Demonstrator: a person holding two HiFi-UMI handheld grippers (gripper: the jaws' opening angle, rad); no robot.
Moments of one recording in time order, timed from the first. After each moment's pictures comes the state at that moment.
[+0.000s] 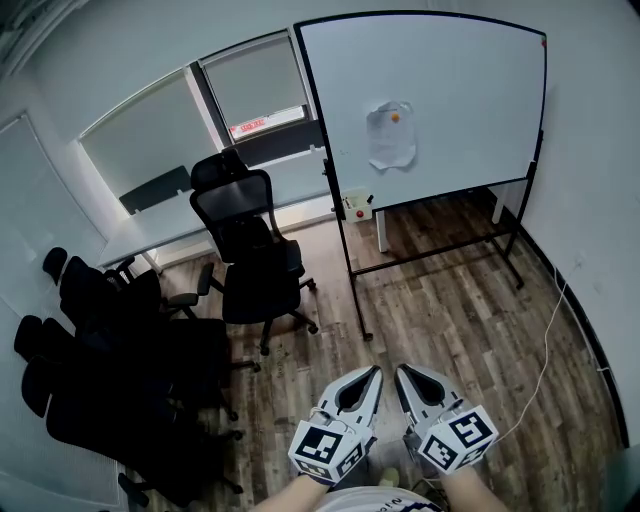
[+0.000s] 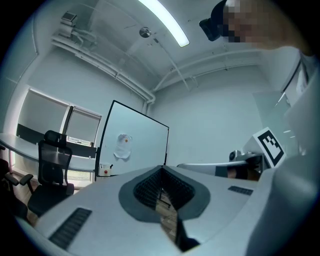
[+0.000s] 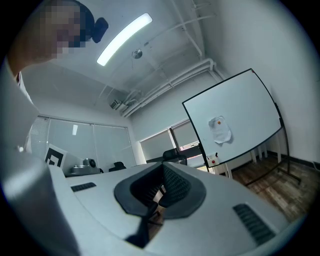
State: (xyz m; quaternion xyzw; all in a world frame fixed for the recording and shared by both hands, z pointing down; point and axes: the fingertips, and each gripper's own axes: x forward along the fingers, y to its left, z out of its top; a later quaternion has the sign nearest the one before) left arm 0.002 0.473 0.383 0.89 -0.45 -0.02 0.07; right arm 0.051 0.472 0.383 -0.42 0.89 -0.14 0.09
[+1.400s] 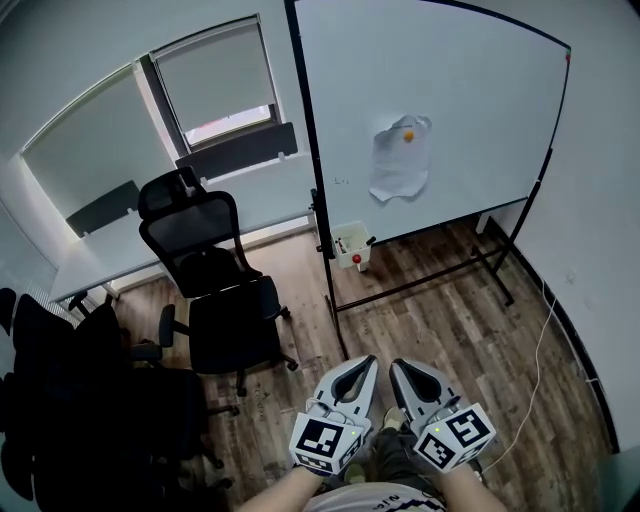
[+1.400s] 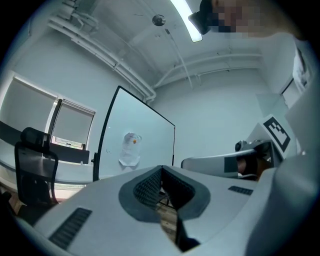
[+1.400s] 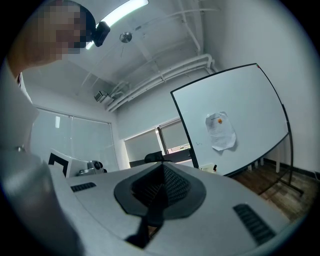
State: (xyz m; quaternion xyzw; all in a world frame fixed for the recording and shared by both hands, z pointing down) left arm -0.070 0.153 0.397 0.91 -0.40 -0.02 0.05; right arm -0.025 0.168 0.384 -0.48 0.87 -0.13 0.07
